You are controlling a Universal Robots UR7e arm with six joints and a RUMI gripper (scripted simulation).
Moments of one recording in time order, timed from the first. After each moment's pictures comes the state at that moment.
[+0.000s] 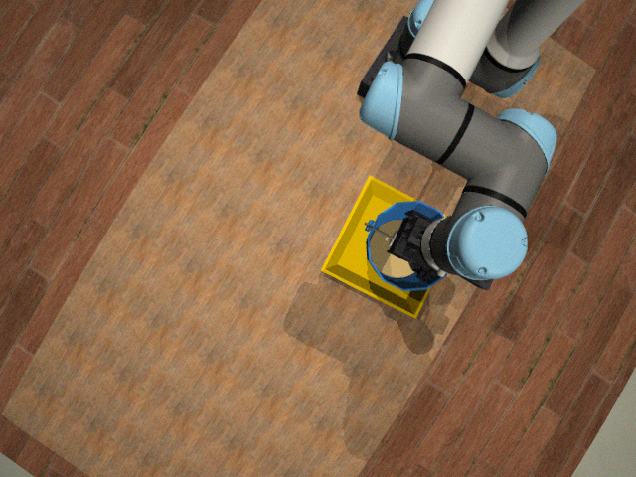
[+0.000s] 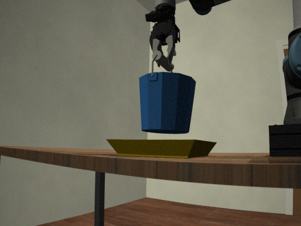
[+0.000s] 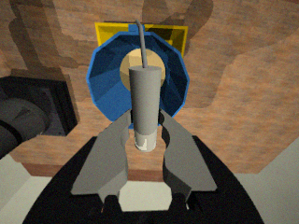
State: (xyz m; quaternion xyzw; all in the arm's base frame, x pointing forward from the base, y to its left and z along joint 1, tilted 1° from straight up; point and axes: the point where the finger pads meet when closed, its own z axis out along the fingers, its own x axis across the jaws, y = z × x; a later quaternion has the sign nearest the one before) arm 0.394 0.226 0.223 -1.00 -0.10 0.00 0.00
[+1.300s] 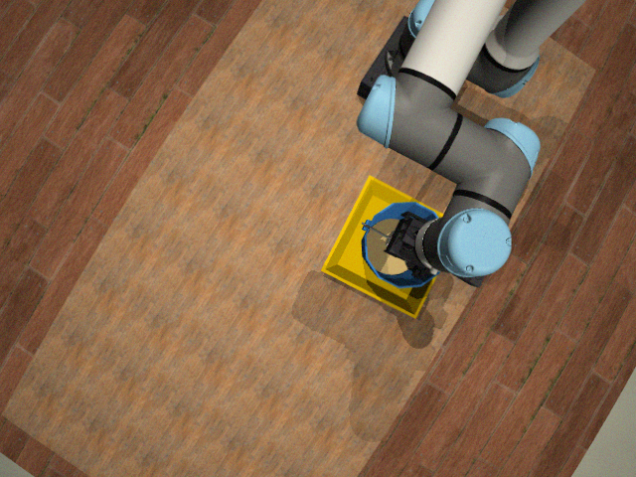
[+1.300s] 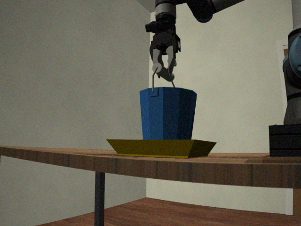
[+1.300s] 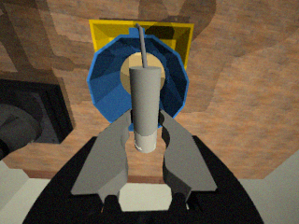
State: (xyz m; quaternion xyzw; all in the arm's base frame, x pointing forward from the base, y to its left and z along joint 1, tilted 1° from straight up) arm 0.392 0.228 0.183 -1.00 -0.10 0.00 0.00
